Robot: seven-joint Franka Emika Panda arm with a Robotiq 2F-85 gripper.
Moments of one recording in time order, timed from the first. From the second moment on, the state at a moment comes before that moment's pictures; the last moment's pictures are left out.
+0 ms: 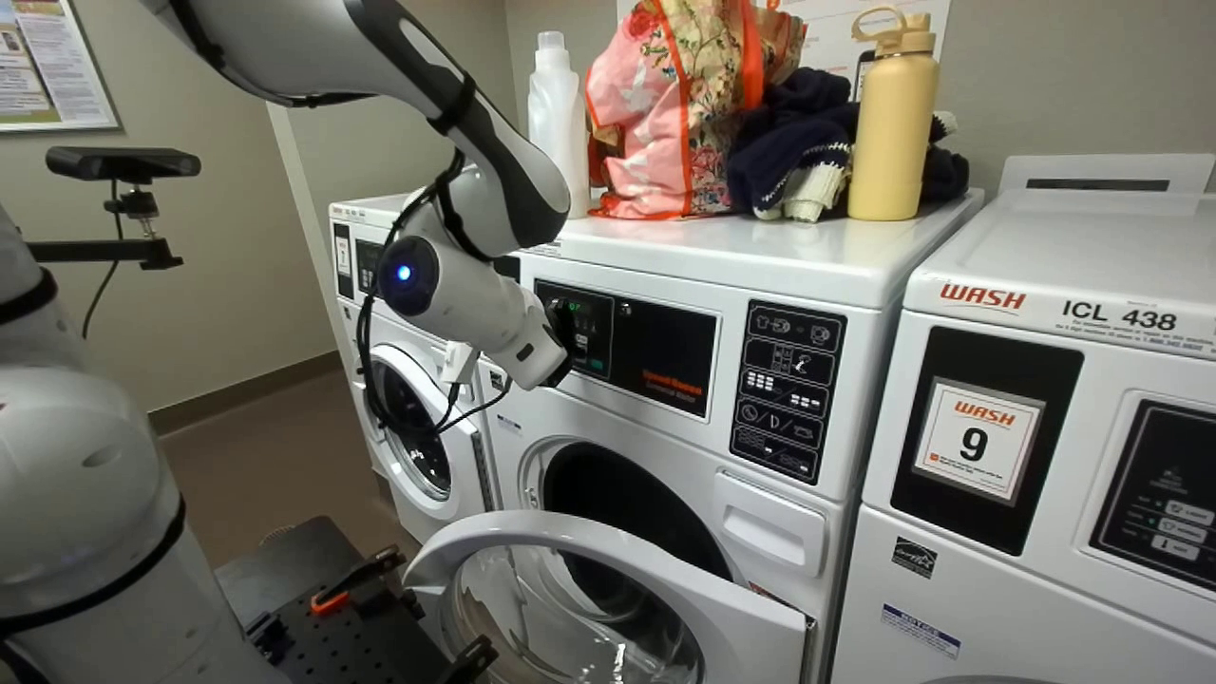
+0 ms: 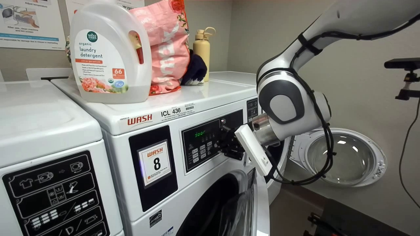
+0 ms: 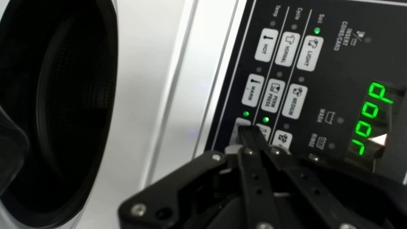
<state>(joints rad) 0.08 -0.10 -0.02 -2.59 2.60 2.83 -1.31</state>
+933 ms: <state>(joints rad) 0.05 -0.19 -0.01 -2.60 2.60 2.88 -1.32</state>
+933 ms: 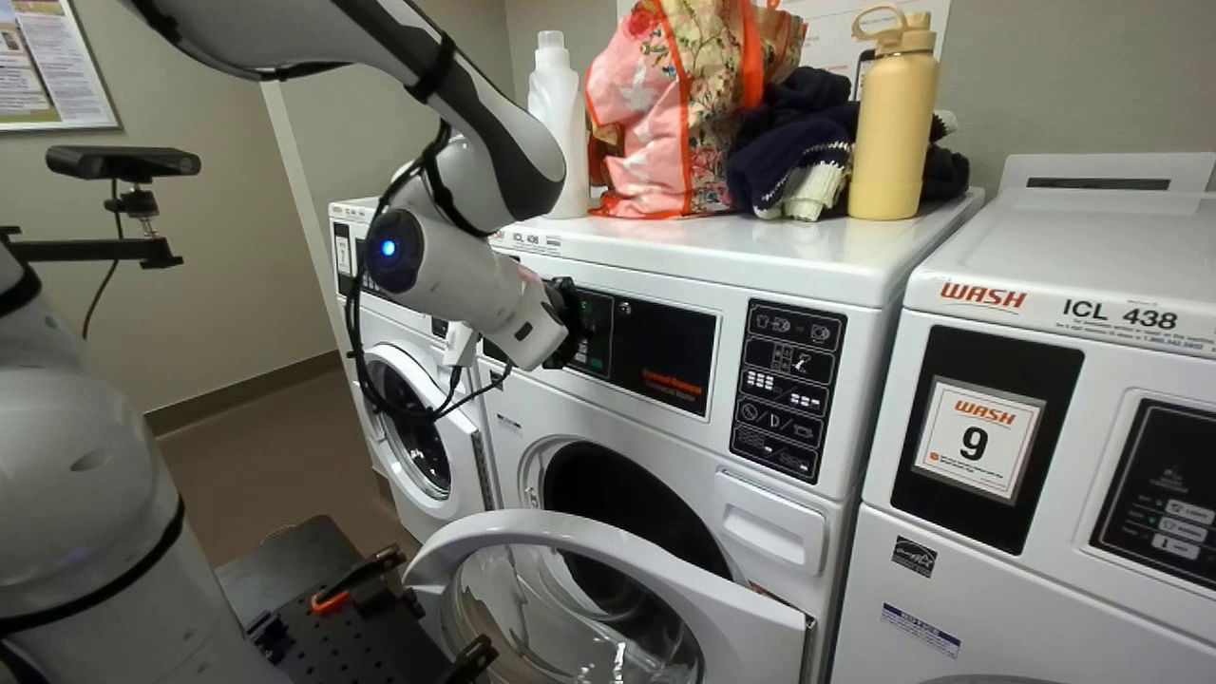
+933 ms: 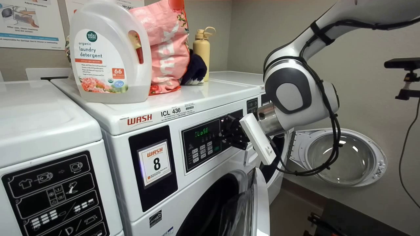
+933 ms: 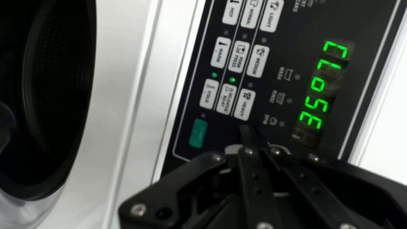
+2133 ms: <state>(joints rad) 0.14 -0.58 0.25 -2.73 2.31 3.31 -1.07</state>
